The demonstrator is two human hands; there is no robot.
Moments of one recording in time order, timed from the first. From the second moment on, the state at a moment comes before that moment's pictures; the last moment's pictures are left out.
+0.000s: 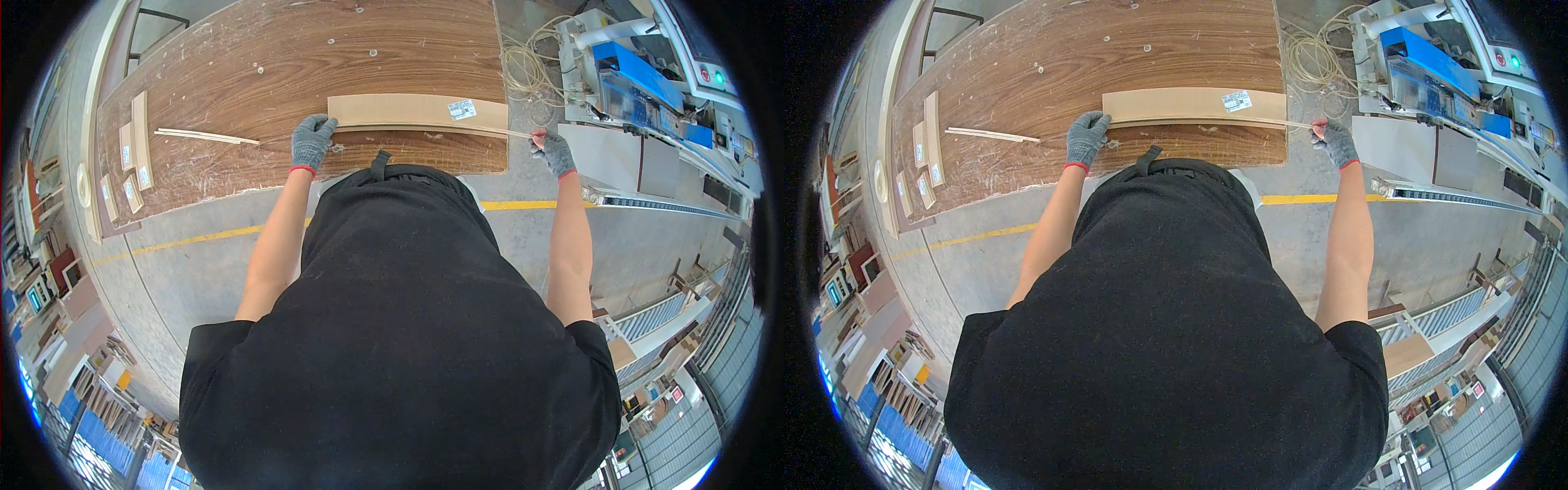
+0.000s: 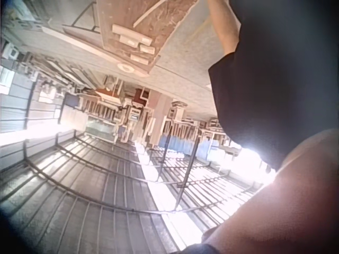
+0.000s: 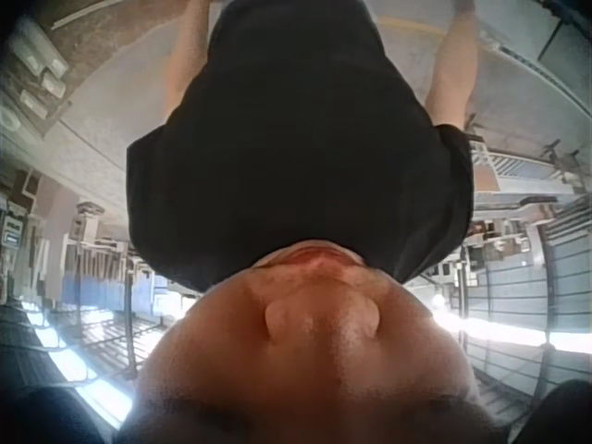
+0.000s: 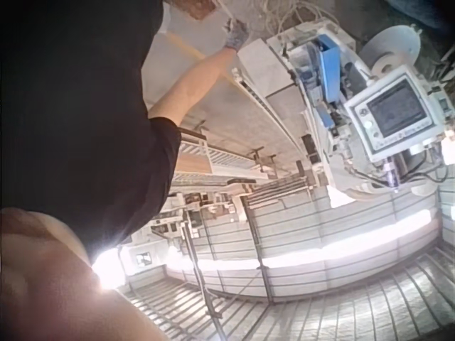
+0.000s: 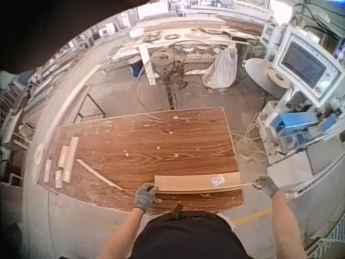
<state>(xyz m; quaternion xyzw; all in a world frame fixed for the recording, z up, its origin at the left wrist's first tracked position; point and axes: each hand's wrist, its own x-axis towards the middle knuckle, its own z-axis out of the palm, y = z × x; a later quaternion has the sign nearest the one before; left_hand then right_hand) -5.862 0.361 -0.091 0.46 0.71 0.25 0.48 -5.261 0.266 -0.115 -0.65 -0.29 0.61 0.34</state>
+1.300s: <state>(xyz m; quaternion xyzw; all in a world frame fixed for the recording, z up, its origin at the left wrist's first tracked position) -5.877 0.383 -0.094 0.63 0.68 0.02 0.36 -5.320 0.265 -0.153 -0.52 0.01 0.64 0.56</state>
